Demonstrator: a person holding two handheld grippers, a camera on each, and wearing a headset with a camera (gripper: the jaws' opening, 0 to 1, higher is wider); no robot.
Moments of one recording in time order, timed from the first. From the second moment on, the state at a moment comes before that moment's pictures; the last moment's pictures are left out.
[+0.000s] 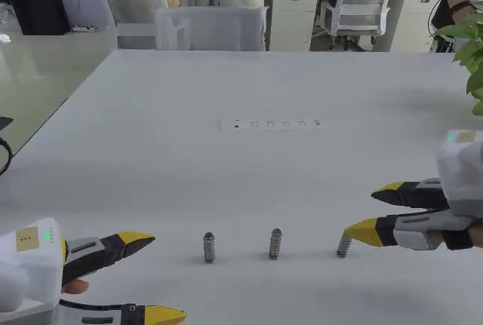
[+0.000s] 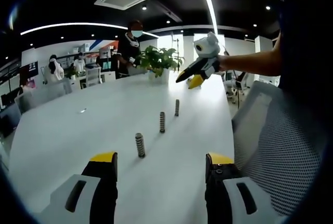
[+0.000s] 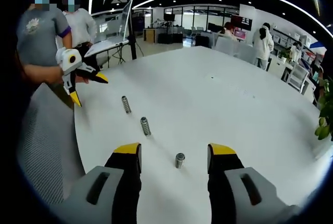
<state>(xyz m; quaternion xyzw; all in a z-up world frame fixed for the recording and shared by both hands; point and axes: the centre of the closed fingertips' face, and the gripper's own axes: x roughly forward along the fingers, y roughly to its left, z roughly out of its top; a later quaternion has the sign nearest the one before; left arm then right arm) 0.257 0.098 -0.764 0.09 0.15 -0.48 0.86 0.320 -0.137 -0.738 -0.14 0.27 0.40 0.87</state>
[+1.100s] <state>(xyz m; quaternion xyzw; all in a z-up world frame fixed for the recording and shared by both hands) 0.245 0.100 -0.764 0.06 0.14 -0.46 0.87 0.273 -0.150 -0.764 -0.10 0.20 0.40 0.89</state>
